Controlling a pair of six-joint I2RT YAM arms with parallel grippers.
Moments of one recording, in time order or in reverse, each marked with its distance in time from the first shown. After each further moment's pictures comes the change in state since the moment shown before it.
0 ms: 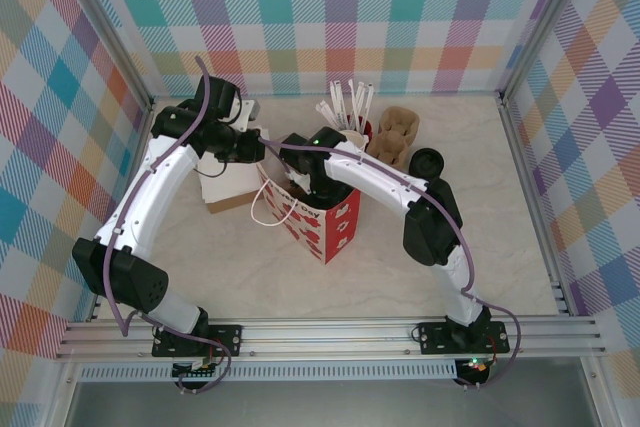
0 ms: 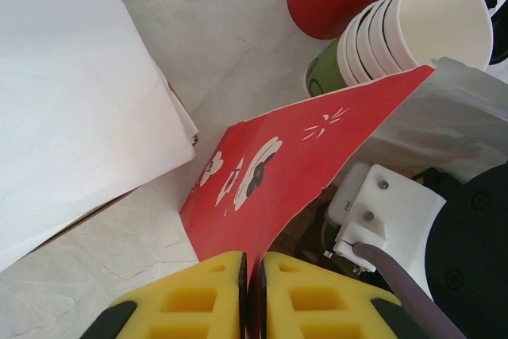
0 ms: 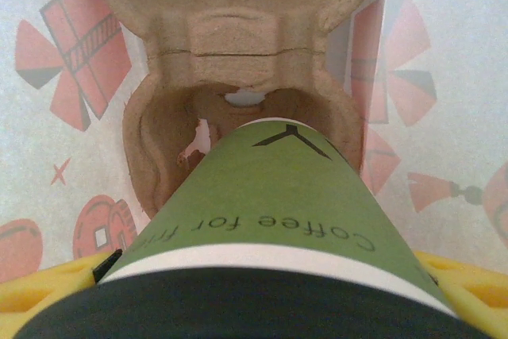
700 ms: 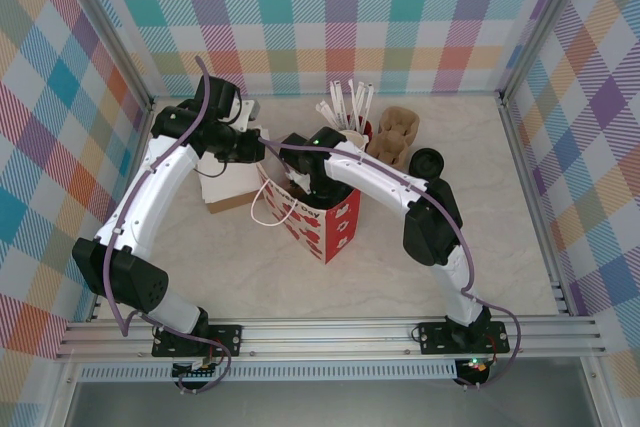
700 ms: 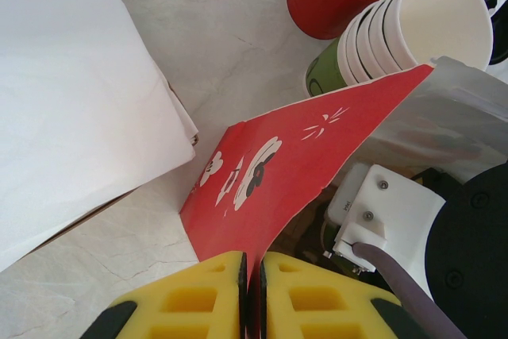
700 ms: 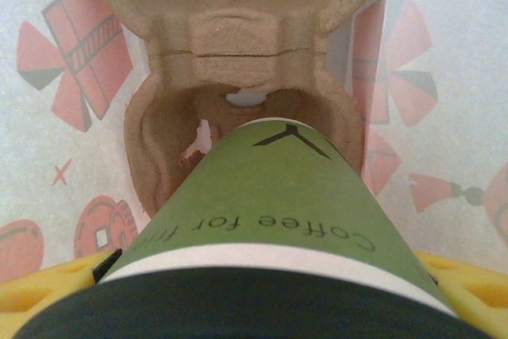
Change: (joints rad) left arm 0.000 0.000 0.000 0.000 0.000 0.000; right arm 0.000 0.000 0.000 0.001 -0.008 0.000
